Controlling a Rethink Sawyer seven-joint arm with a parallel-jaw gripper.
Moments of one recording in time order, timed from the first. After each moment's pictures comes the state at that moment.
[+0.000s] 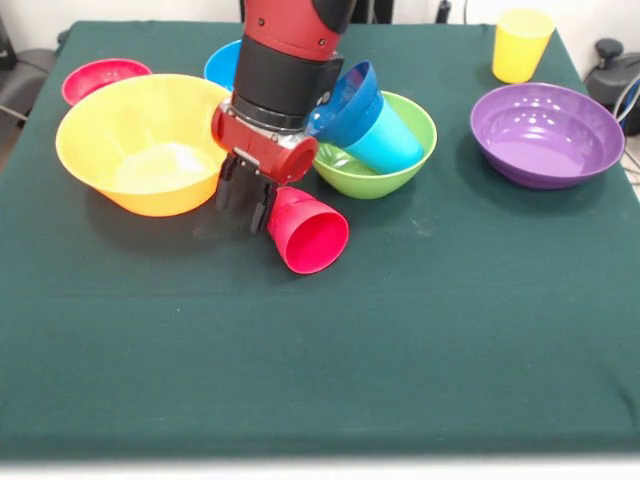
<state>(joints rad) -0.16 -0.30 -0.23 1.42 -0.11 0.09 2.37</state>
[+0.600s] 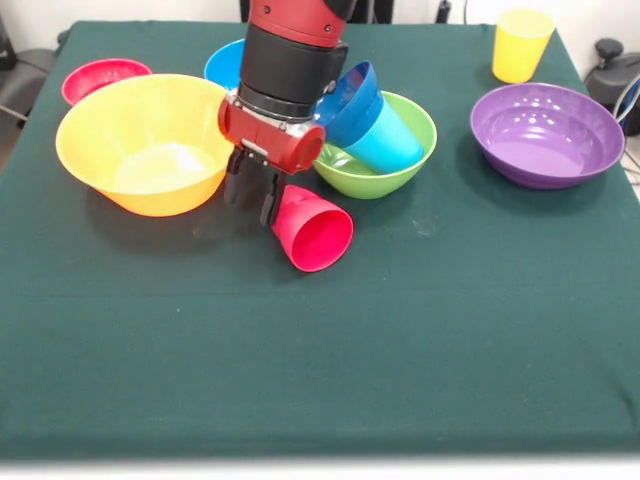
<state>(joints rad) -0.18 -0.34 -0.19 1.47 -0.16 0.06 2.37</state>
